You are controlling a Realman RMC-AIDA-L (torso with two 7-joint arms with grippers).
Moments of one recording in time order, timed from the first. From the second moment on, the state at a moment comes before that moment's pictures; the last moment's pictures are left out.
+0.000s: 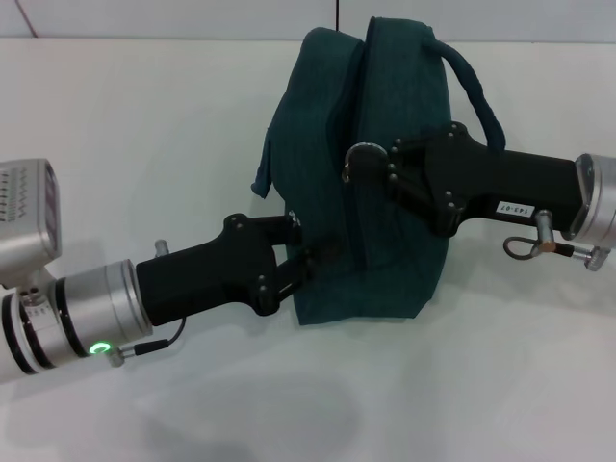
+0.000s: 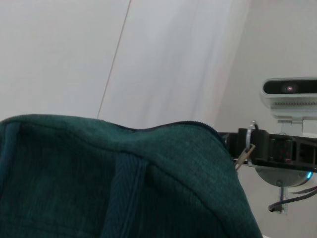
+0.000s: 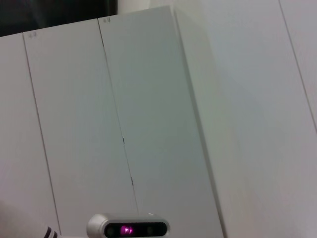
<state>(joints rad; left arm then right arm) -0.43 -2.09 0.94 0.27 1.53 1.60 -0.97 0.65 2.02 -1.46 -0.42 -1.06 -1.54 1.13</state>
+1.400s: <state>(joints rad) -0.41 -2.06 1.03 0.37 1.54 1.65 -0.89 0.61 2.01 -1.31 -0.42 -1.06 -1.50 1.13</state>
